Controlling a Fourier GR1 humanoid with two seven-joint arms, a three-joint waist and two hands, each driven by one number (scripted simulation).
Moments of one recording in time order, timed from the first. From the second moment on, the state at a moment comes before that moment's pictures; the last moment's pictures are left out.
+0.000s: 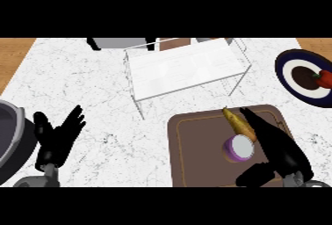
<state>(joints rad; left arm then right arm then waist) -0.03 0.26 -0.02 -1.37 0.22 0.07 0.29 -0.08 -0.38 0.33 -1.91 0.48 0.32 0.84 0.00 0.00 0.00</state>
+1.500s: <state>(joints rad) -0.05 0.19 0.05 -1.34 0.15 0.01 0.28 -0.11 -0.25 0.33 -1.56 0.78 0.28 0.44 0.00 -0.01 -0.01</state>
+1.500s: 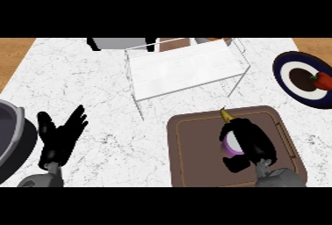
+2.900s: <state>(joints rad) -0.06 0.20 0.08 -1.33 0.14 -0.01 0.29 -0.50 0.00 0.71 -2.03 0.78 0.17 0.93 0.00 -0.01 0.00</state>
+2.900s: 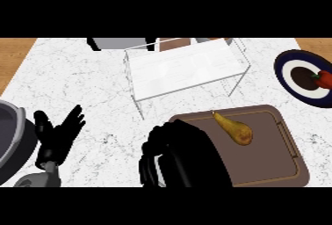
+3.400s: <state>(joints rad) -0.04 0.19 0.07 -1.35 0.13 -0.01 0.29 -0.87 -0.01 0.36 -2.02 0.63 0.27 1.04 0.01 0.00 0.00</state>
